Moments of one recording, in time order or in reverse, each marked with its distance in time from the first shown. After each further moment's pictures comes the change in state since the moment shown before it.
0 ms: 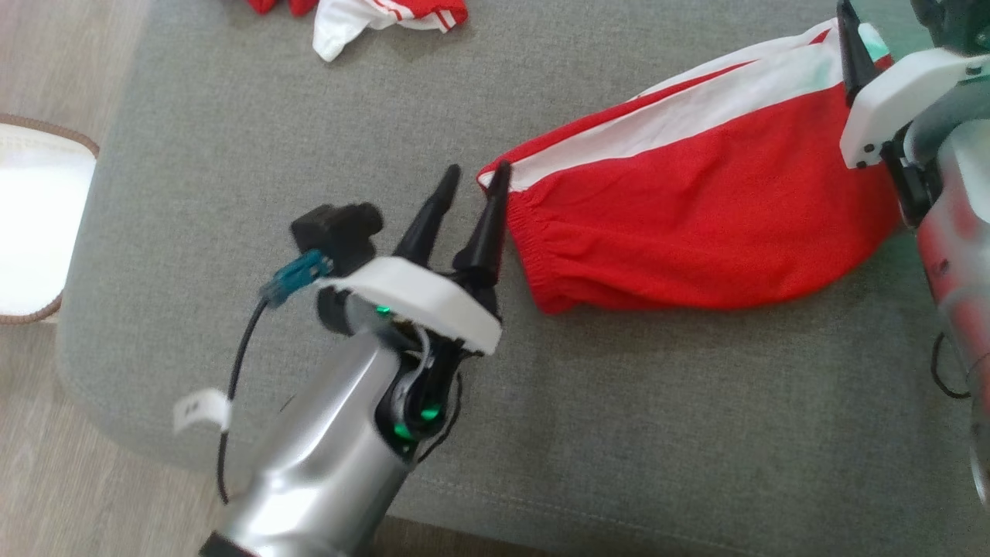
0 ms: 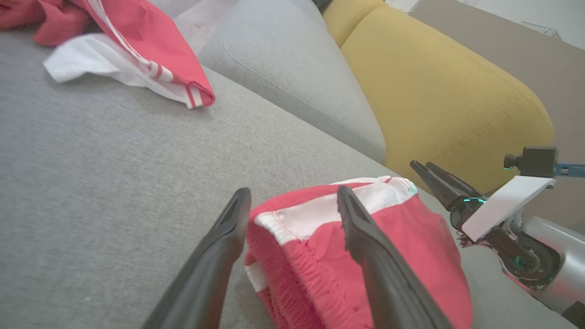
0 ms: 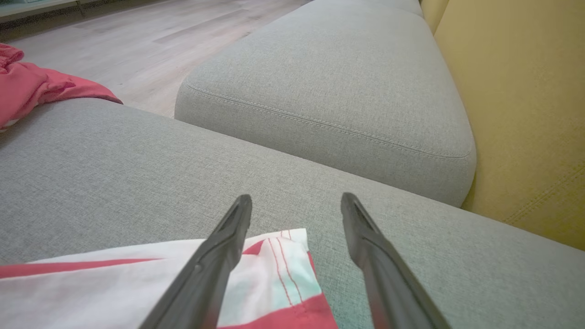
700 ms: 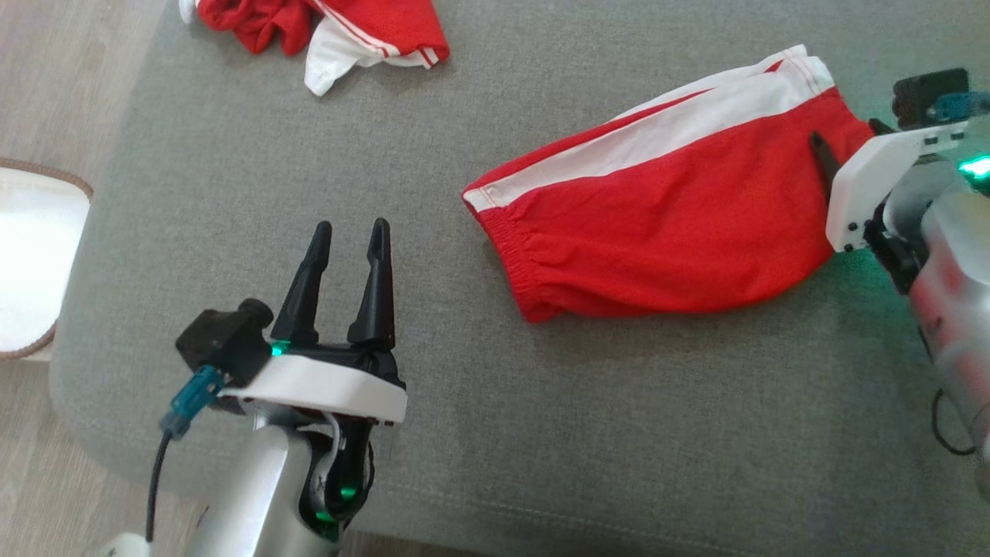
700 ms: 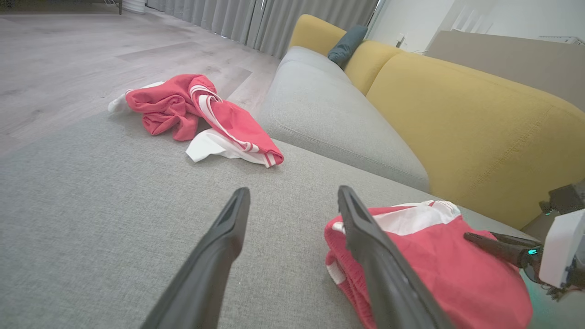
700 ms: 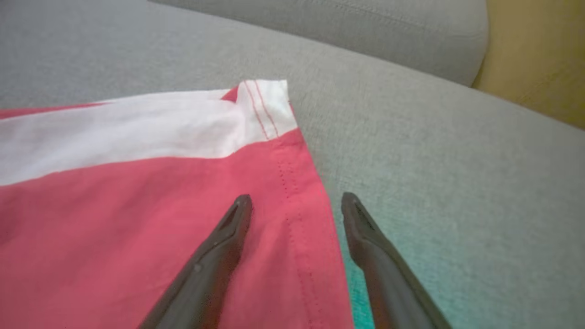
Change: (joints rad) left arm 0.327 0.002 0.333 -0.225 0.394 -0.051 0.000; right arm 0.099 -0.039 0.218 0.026 0.245 0.000 0.244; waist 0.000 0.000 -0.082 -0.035
